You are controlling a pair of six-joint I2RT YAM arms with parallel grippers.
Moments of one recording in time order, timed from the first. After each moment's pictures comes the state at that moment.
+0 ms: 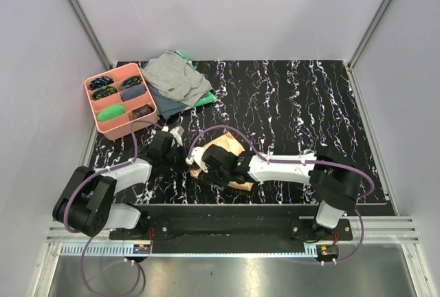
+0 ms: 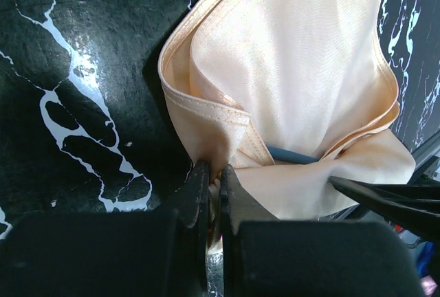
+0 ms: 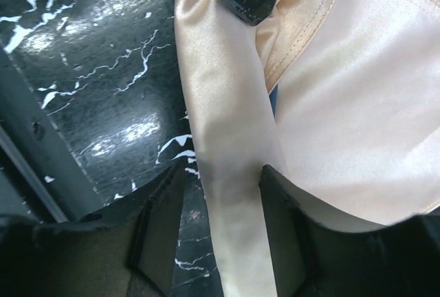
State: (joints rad) left arm -0.39 1.32 0.42 0.07 0.40 -0.63; right arm 1.14 1.71 1.05 -0.29 0.05 -0.07
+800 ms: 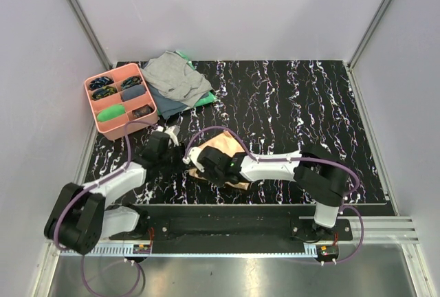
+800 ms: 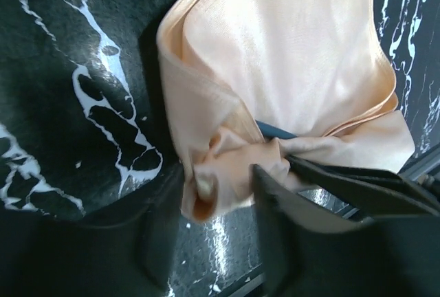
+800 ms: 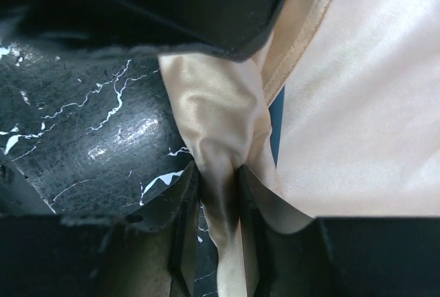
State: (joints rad) left arm -0.38 1.21 0.43 -0.05 0.34 -0.62; right arm 1.15 1.83 1.08 -0.22 0.12 -0.05
